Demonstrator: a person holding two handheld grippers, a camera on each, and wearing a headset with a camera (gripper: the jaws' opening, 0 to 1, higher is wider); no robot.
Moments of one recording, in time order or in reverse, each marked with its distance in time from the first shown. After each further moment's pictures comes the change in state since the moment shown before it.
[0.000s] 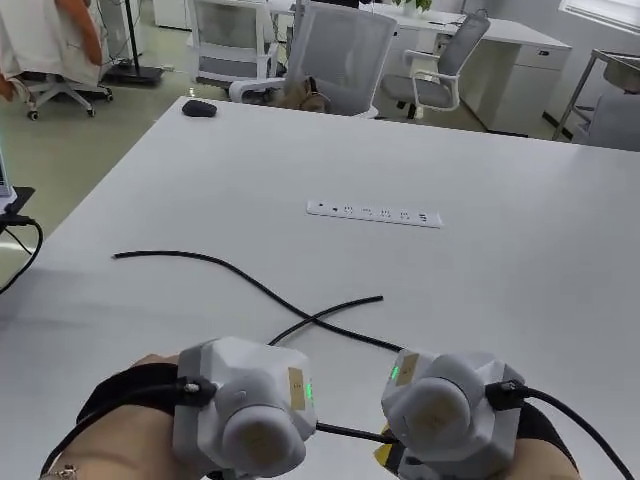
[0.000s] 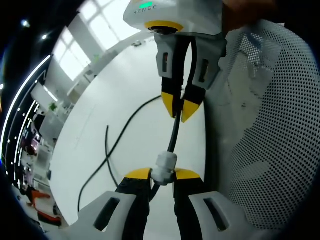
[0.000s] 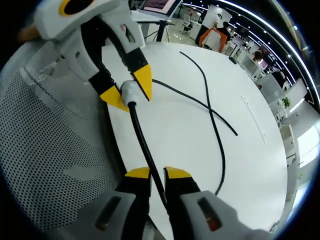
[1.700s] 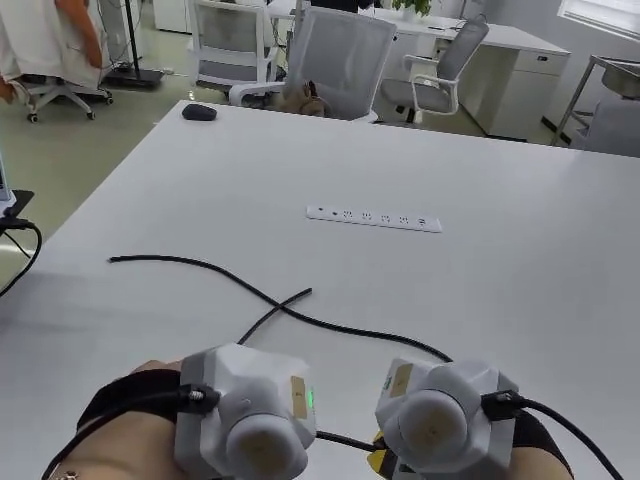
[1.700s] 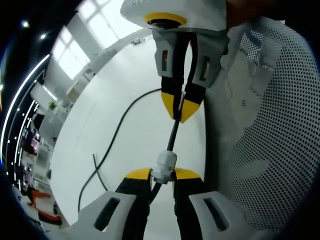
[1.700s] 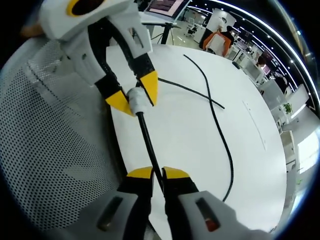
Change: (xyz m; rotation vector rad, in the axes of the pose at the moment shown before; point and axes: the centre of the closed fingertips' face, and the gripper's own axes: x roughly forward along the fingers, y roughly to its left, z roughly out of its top) left arm 0.002 -0.001 -0.002 -0.005 0.014 -0.006; right arm 0.001 0.004 0.008 -0.032 -0.029 0.010
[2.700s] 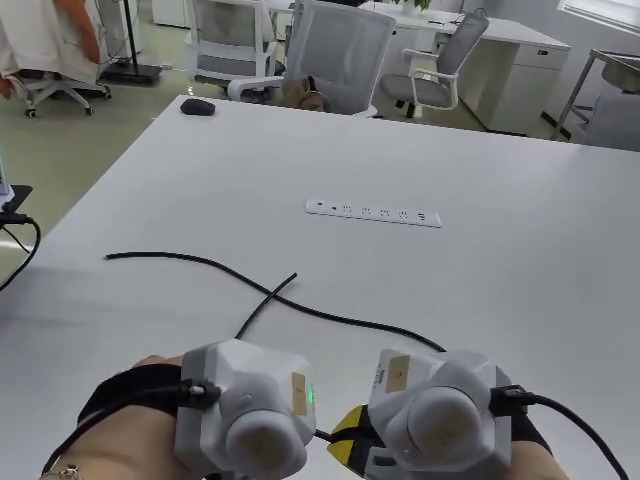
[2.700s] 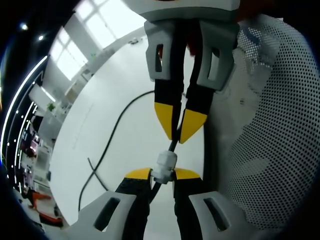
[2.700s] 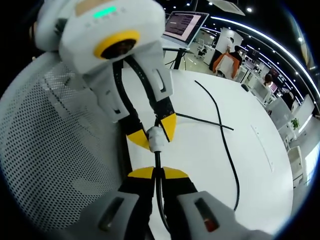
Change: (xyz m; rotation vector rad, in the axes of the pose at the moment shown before) left arm 0.000 -0.004 -0.001 0.017 0.006 -0.012; right arm -0.007 0.021 0.043 -0.054 -0.195 0.079
